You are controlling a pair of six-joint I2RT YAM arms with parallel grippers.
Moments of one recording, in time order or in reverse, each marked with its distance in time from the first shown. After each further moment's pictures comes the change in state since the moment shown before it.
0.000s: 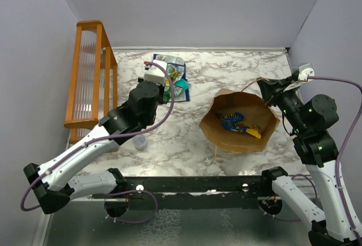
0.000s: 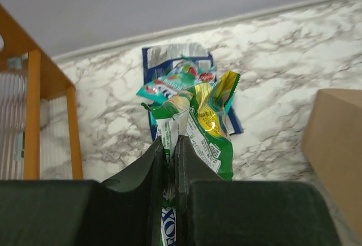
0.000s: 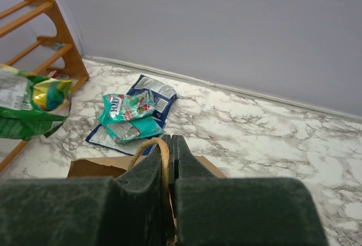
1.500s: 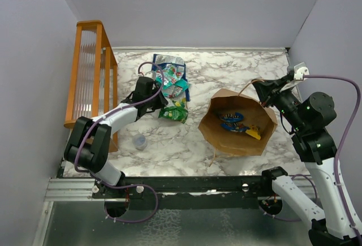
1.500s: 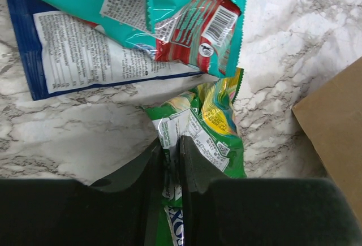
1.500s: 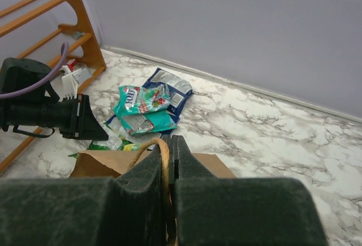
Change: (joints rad) left arm 0.590 0.524 -0.316 0.365 0.889 -0.550; right arm 0.000 0.021 0.000 0.002 -0.091 -0.005
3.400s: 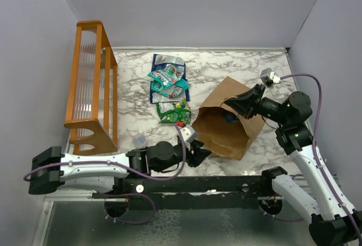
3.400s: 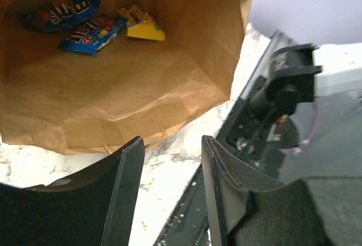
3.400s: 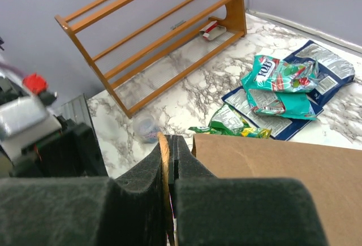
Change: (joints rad) left arm -0.960 -0.613 -0.365 0.289 -0.386 0.161; right arm 0.005 0.070 -0.262 0.355 -0.560 0.269
